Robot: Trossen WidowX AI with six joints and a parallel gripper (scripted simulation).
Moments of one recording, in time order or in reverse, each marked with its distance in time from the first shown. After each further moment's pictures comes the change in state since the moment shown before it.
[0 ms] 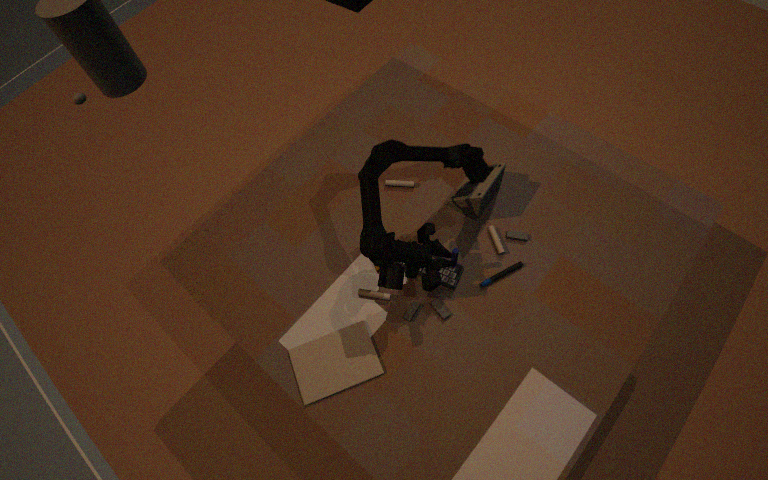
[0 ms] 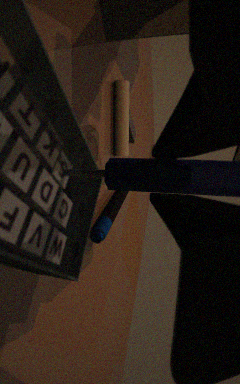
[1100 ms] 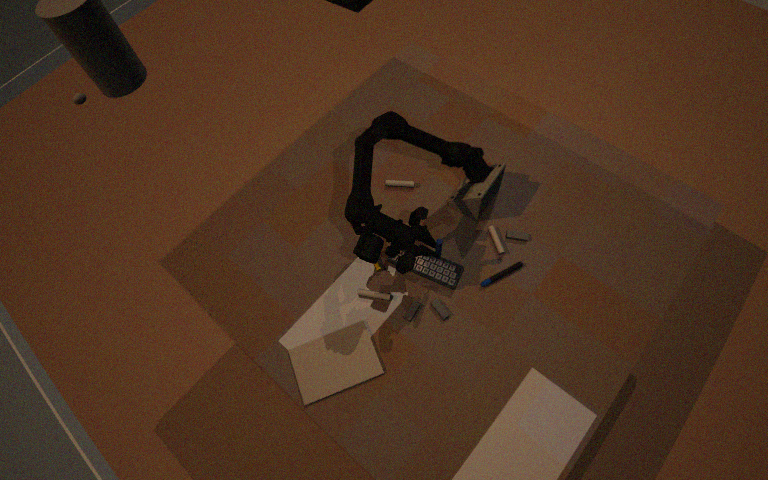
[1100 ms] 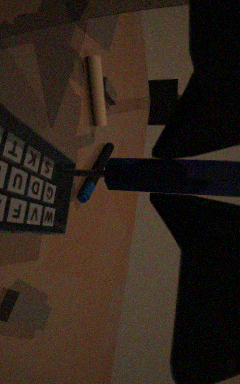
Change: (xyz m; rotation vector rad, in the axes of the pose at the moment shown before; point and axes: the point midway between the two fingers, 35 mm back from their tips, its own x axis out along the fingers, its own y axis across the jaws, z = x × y) arm -0.061 -0.018 -0.018 0.151 -0.014 0.276
